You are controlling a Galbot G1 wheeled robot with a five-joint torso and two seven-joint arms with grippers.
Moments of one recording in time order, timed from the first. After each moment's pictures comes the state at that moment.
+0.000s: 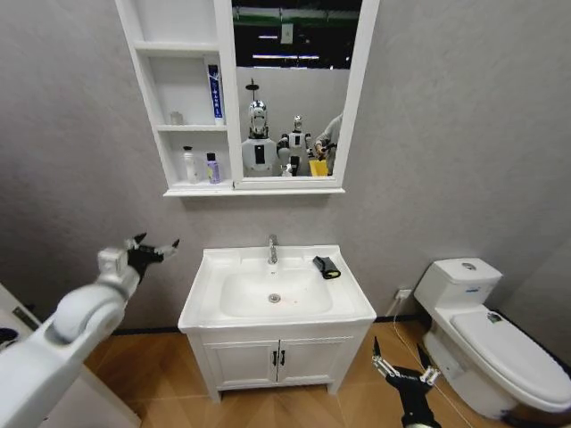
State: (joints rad) left arm 1.61 -0.82 -0.82 -2.22 -0.68 0.35 -0.26; right arm -1.94 1.32 0.58 2.17 0.15 0.22 0.37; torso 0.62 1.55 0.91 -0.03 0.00
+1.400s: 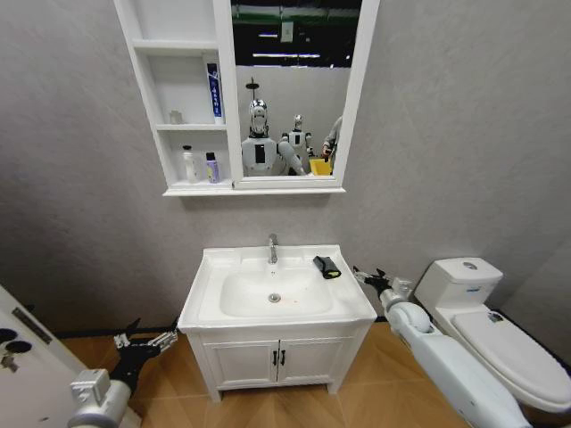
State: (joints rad) left arm 1.88 -1.14 -0.85 -2.38 -0.51 0.28 -0.16; right arm -0.86 0.90 0.21 1.44 0.80 -0.06 0.18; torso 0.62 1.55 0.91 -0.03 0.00
